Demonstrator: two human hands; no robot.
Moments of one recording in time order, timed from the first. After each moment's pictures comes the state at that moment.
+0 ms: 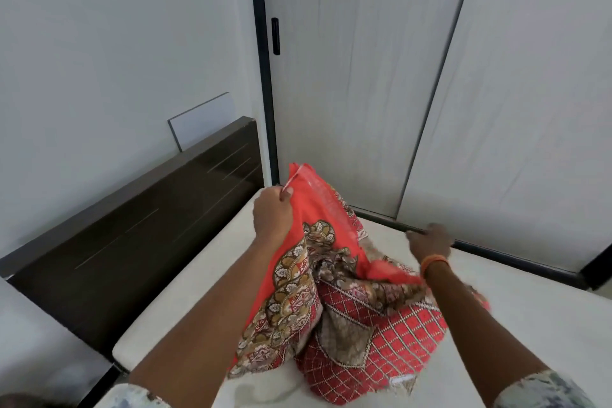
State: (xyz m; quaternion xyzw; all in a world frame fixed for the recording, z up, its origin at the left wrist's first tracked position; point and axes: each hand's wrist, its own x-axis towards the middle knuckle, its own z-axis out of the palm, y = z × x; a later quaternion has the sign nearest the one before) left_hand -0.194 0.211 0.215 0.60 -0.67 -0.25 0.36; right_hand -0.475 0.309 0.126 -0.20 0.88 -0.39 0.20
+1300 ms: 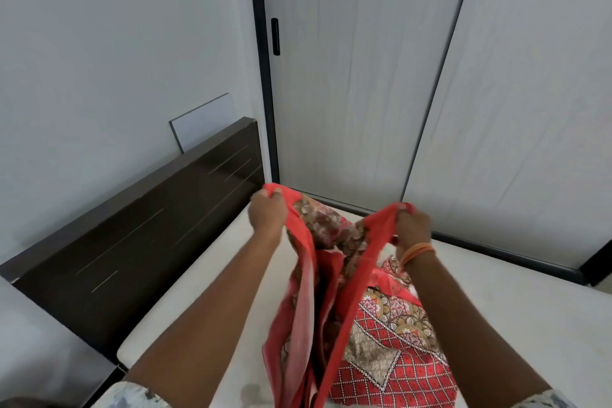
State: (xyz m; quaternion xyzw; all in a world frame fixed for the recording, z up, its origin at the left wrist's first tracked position) left_hand -0.182 0.194 0.209 0.65 -0.53 -0.36 0.41; right_hand -0.392 0.302 0.187 -0.15 0.67 -0.66 0.30
